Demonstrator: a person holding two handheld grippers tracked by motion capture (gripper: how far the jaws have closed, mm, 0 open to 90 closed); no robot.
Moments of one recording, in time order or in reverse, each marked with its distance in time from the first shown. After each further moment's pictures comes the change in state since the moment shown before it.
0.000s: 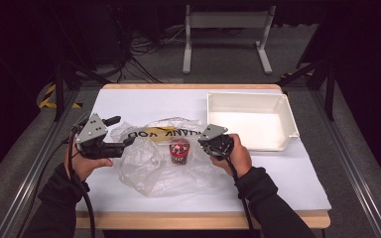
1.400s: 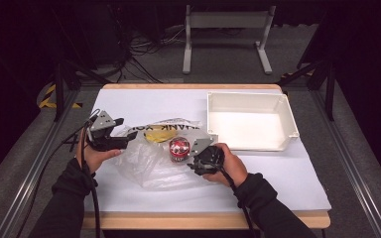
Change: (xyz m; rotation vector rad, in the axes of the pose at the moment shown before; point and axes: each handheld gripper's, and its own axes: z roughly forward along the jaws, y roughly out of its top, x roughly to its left) left arm 0.035 -0.039 0.047 0.113 0.022 -0.144; right arm 0.033 -0.002 0.007 0.098 0.194 -0.110
